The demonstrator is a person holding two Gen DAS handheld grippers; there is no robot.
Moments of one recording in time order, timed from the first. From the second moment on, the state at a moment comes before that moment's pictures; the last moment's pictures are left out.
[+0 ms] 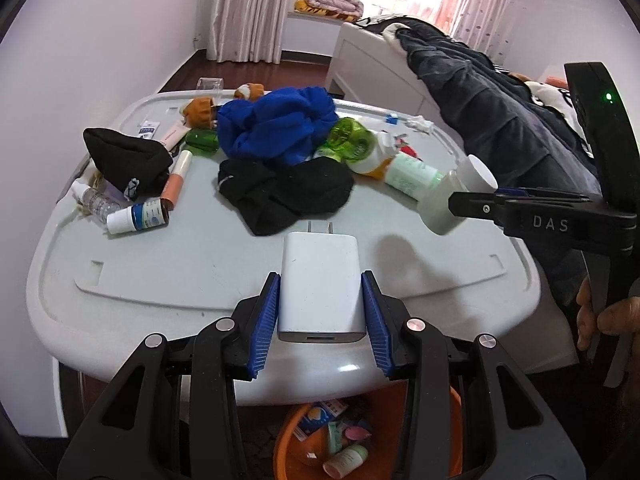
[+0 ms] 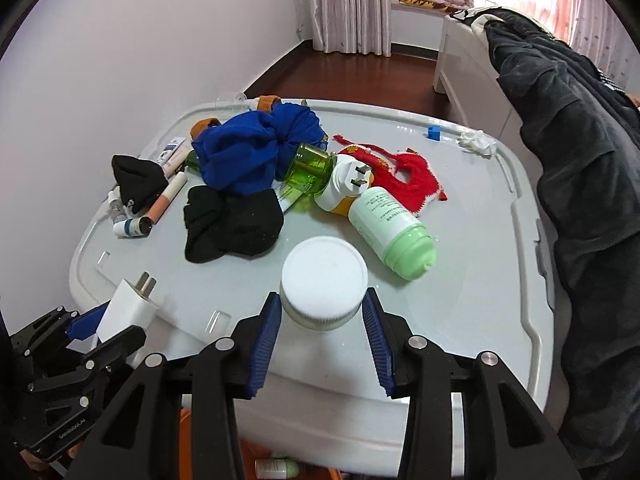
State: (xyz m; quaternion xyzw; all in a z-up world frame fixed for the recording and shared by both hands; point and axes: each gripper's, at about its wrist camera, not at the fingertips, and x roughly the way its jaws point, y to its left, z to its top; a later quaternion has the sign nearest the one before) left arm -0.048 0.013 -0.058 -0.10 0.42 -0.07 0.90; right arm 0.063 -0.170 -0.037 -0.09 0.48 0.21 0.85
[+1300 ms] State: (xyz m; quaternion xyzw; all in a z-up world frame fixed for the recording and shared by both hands) left arm -0.104 0.014 -0.062 -0.07 0.47 -0.06 0.88; right arm -0.044 -0.209 -0.045 -0.10 0.47 0.22 0.85
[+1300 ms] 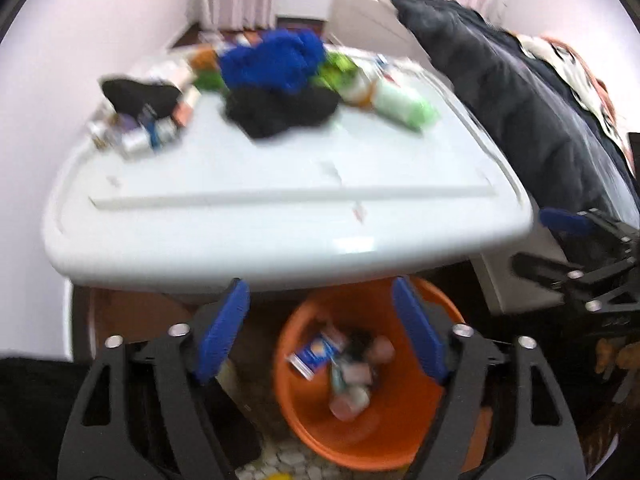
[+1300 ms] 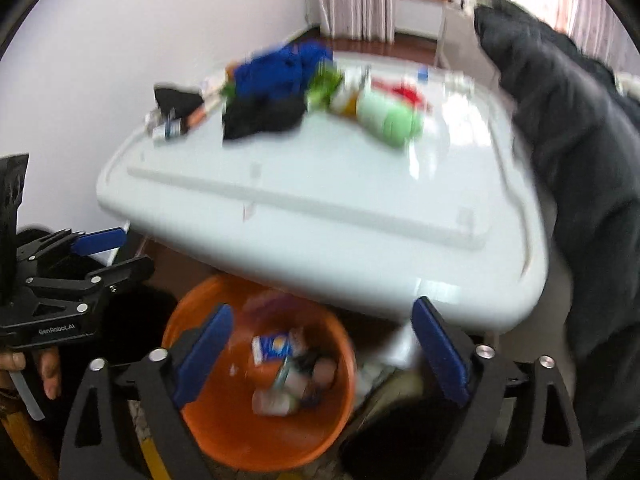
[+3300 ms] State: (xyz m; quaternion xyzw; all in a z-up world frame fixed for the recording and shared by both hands) left arm 0.102 0.024 -0.110 -0.10 0.49 0.06 0.86; right arm 0.150 -0.202 -0.054 -0.05 0.47 0.24 0.85
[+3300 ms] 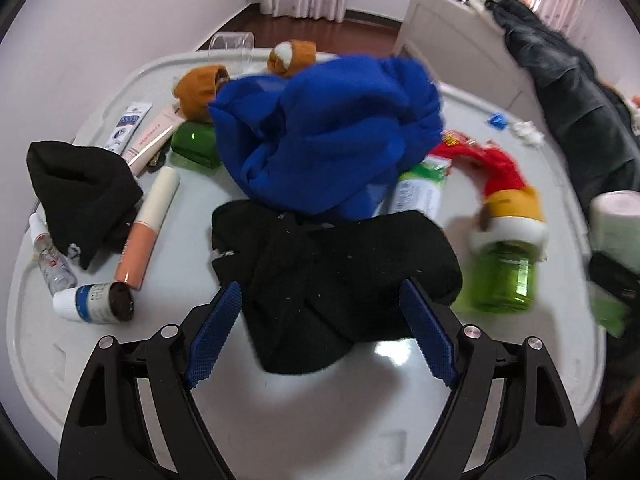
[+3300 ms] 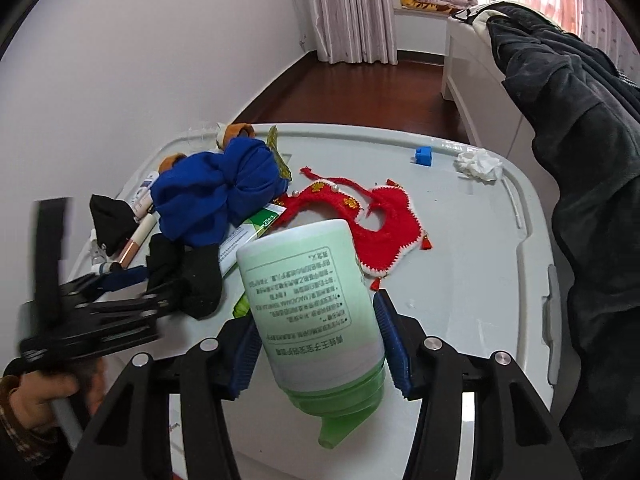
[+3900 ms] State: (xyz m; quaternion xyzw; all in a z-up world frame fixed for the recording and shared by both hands) left arm 0.039 0.036 -0.078 -0.07 0.44 0.04 0.89; right arm 0.144 -0.211 -0.048 -0.04 0.46 0.25 0.85
